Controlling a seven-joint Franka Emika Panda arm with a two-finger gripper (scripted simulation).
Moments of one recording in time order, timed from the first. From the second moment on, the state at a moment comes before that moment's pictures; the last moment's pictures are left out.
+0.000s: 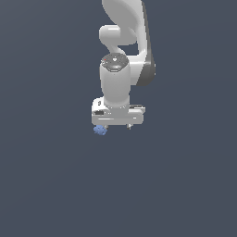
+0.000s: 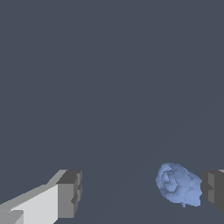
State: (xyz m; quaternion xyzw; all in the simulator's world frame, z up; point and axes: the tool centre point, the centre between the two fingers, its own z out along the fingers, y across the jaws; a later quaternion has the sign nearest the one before) arm 0.006 -0.003 0.173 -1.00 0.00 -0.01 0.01
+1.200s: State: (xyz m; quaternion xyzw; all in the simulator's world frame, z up) arm -0.016 -0.034 0.150 -1.00 0.05 -0.01 0.01
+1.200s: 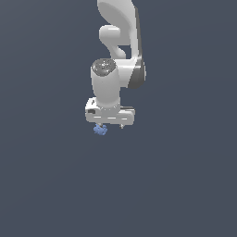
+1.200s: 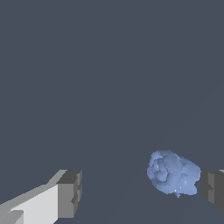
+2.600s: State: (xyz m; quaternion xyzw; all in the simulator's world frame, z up) arm -0.075 -0.104 0.056 -0.98 0.19 0.00 0.00
